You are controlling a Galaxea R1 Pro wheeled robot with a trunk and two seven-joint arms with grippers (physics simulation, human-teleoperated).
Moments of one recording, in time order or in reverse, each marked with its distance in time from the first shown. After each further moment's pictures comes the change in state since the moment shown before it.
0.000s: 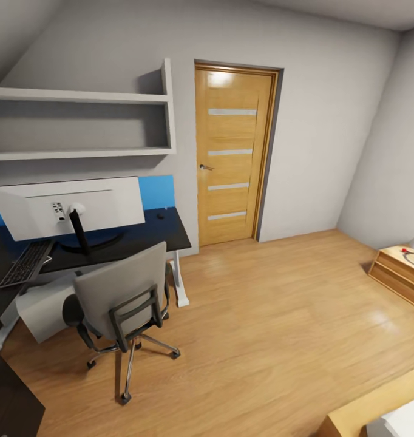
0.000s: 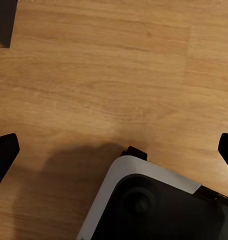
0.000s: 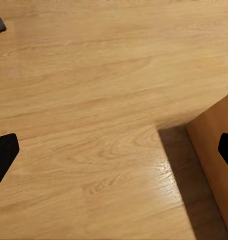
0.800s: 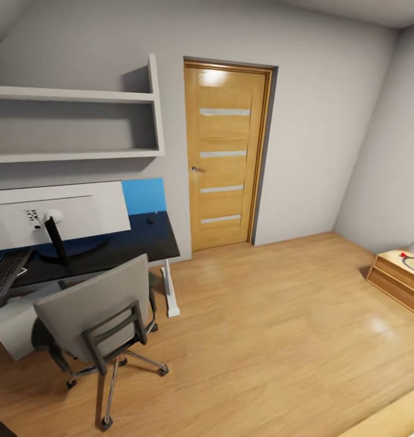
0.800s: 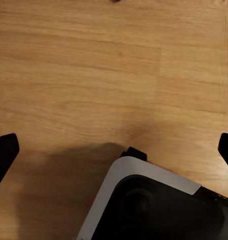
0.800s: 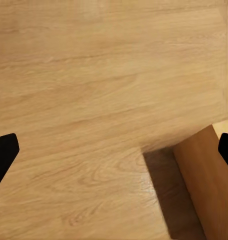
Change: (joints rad) left arm 0.000 0.000 0.000 0.000 0.000 -0.001 0.000; right arm 0.000 -0.001 0.000 -0.001 0.000 0.000 0.000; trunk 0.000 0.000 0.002
